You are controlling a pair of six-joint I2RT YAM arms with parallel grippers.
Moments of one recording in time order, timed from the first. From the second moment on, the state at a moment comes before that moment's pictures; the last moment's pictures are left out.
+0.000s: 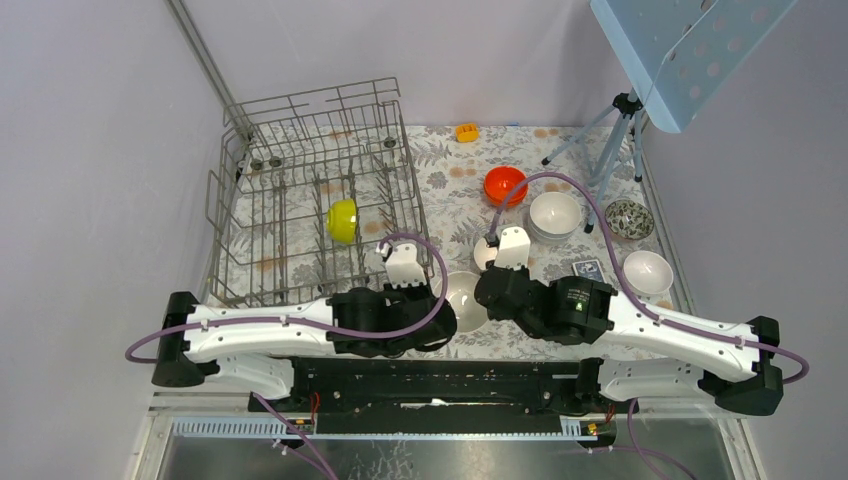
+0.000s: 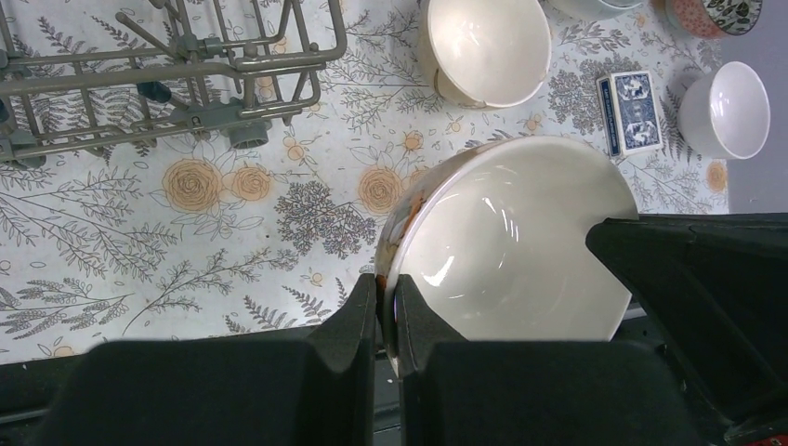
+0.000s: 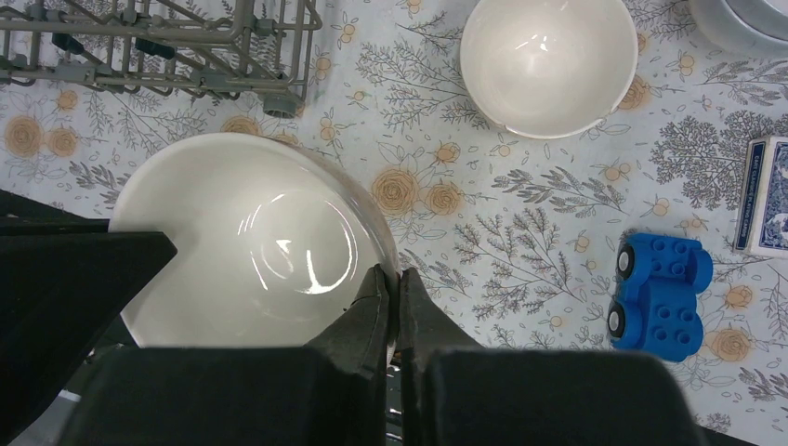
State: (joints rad) left arm -1.45 1.27 1.16 -0.88 -0.78 -1.34; right arm 1.26 1.06 1.08 -0.95 0.63 0.80
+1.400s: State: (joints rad) left arm -1.46 0.71 0.78 -0.63 -0.78 -1.20; right arm 0.51 1.20 0.96 -0.64 0.33 0.76
